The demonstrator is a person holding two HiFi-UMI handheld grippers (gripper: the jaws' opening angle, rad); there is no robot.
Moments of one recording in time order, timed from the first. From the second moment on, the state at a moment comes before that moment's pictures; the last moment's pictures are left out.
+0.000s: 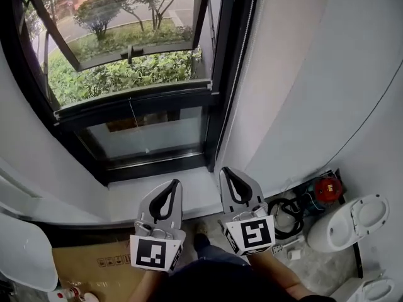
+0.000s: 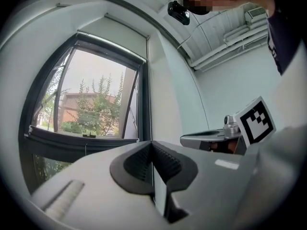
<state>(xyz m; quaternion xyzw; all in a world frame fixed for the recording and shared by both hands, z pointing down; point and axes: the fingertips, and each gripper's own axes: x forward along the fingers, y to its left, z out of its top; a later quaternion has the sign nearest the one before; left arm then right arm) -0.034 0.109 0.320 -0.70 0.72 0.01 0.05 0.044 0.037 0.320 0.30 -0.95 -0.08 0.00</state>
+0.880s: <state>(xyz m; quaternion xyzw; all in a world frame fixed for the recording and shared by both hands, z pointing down) -0.086 -0.104 0.325 -0.80 0.60 0.02 0.04 -0.027 -0.151 0.330 0.40 -0.91 -0.07 0.01</state>
